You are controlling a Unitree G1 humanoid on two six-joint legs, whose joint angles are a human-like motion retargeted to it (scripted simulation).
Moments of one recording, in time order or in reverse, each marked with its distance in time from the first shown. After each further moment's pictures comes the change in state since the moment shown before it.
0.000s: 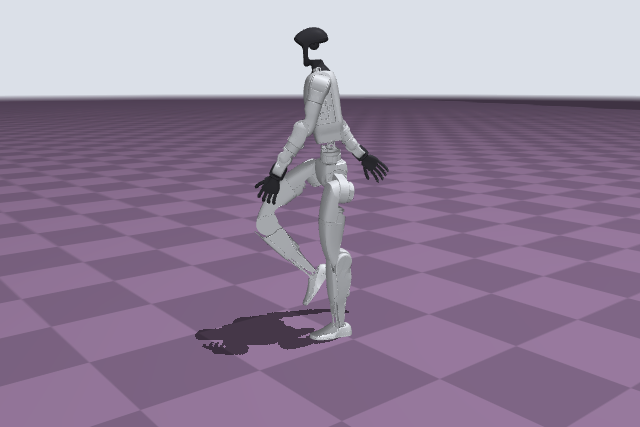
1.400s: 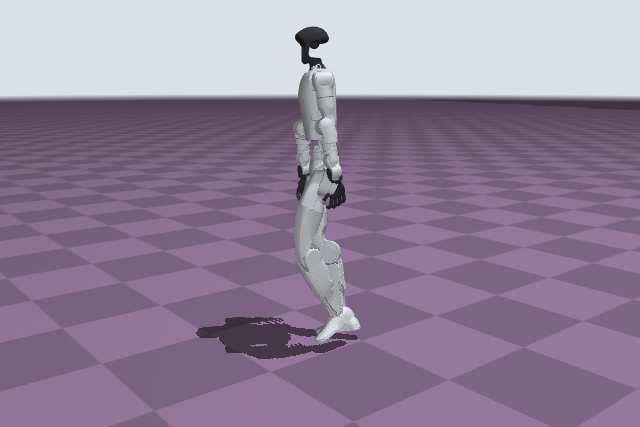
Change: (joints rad) left arm 0.532 -0.018 0.258 0.298 -0.020 0.044 -0.082; right arm -0.479 0.196 0.377 0.000 -0.076 -0.097 0.036; waist 0.380 -0.230 -0.153; left_leg -0.253 0.007 0.327 0.742 0.148 0.032; right_leg 0.918 0.023 -0.013 -1.464 -0.225 0.051
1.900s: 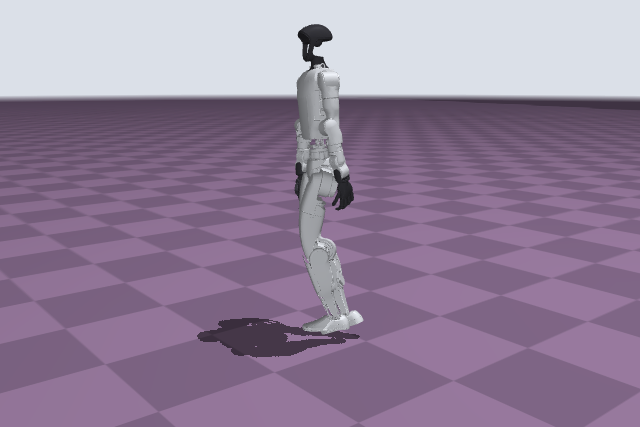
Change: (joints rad) left arm -0.006 0.023 -0.089 0.130 -0.181 0.031 0.130; right arm 0.205 -0.023 -0.211 -0.160 -0.339 -0.232 0.177; waist 0.118 0.004 -0.046; left_leg 0.132 -0.253 -0.417 -0.384 -0.273 -0.014; right_leg -0.007 0.025 -0.048 0.112 0.105 0.012
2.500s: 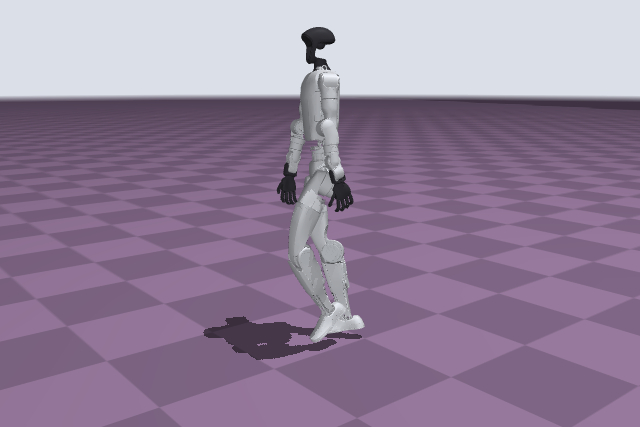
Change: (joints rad) left arm -0.057 0.023 0.045 0.000 0.262 0.031 0.032; right arm -0.220 0.055 0.161 -0.010 0.458 0.102 0.072; waist -0.082 -0.013 -0.021; left_leg -0.260 0.319 0.425 0.536 0.410 -0.046; right_leg 0.048 0.043 0.084 -0.166 -0.098 0.004
